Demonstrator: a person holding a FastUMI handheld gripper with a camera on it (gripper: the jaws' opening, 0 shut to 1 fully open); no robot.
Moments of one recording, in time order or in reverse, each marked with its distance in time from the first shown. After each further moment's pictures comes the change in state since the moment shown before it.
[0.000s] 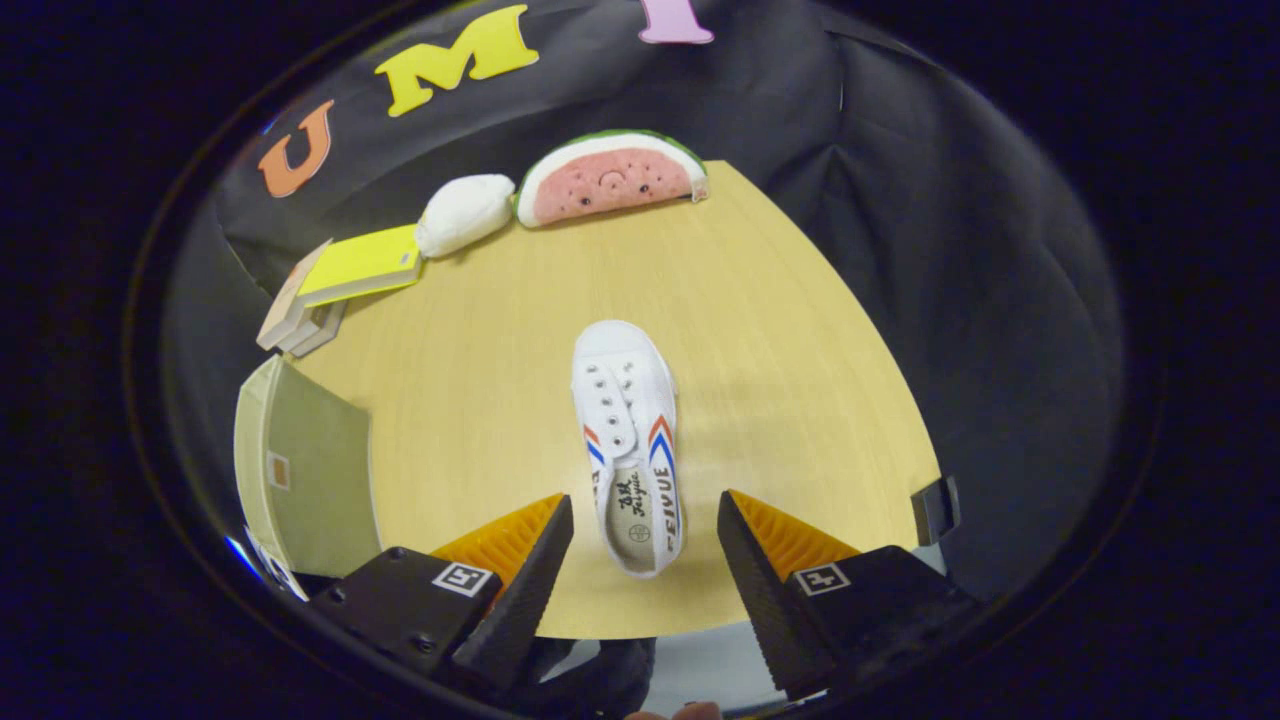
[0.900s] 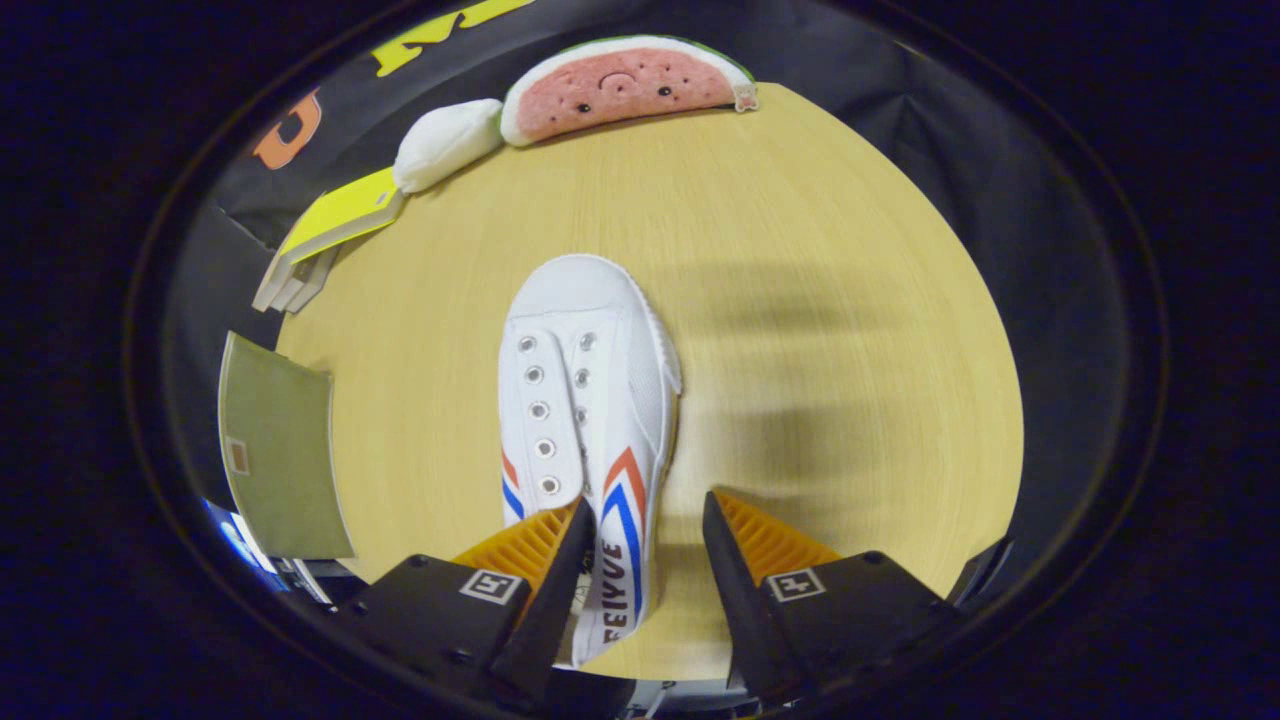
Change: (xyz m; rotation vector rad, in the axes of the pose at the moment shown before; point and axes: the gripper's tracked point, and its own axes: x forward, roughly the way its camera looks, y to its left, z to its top) arm 0.082 -0.008 0.014 -0.082 0.190 0.149
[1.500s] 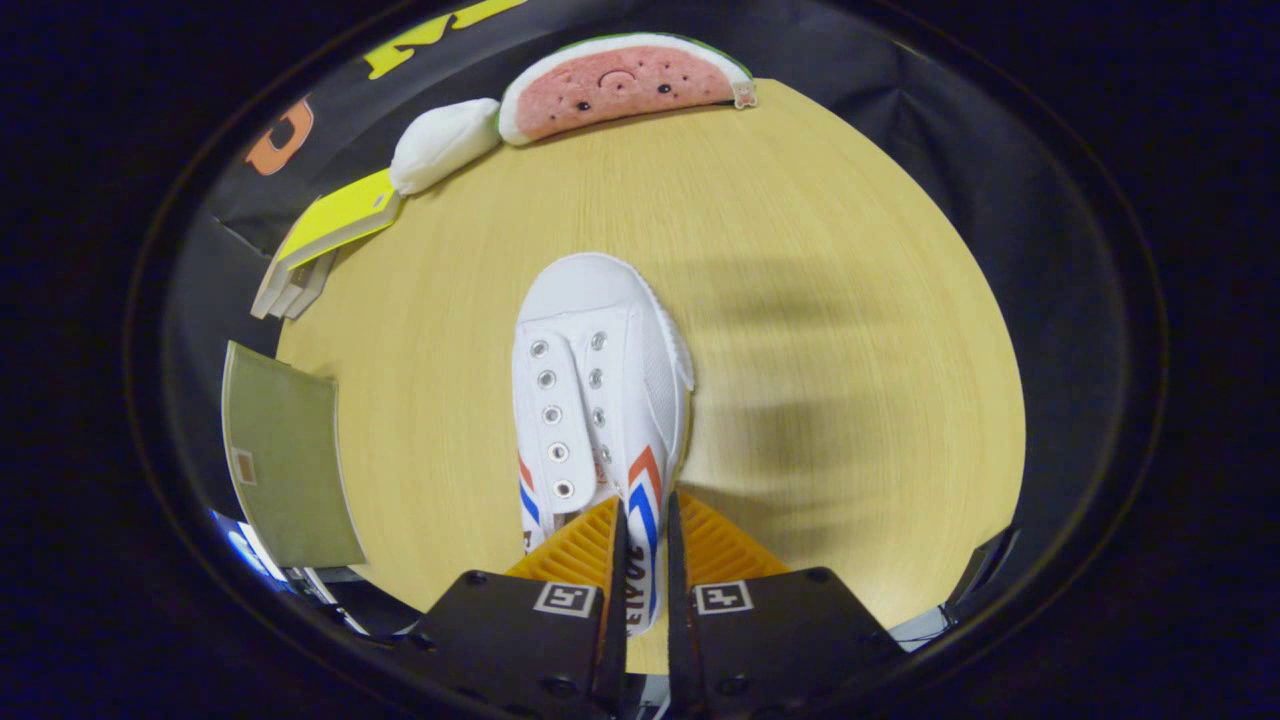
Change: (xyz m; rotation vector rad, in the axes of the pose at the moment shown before) arm -0.003 0.002 0.002 0.034 0.005 -0.025
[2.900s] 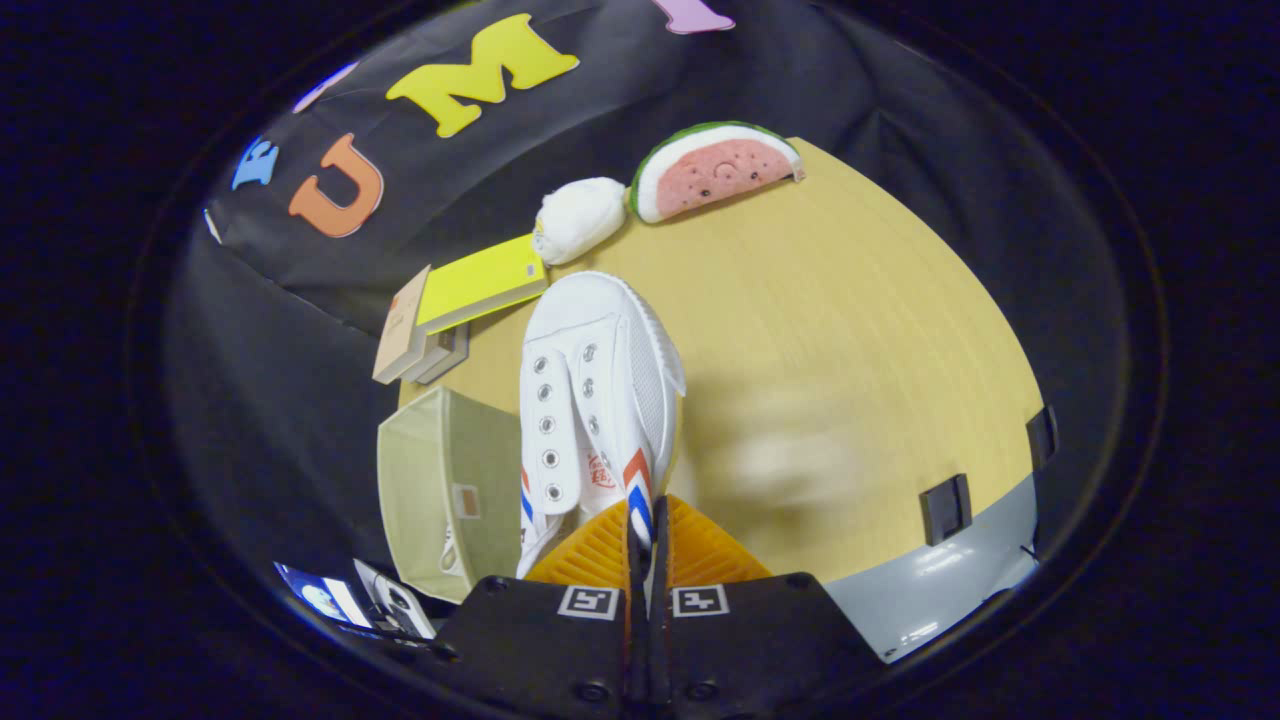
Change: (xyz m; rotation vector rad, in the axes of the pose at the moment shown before) arm -0.158 0.208 -0.054 0.128 -0.179 0.224
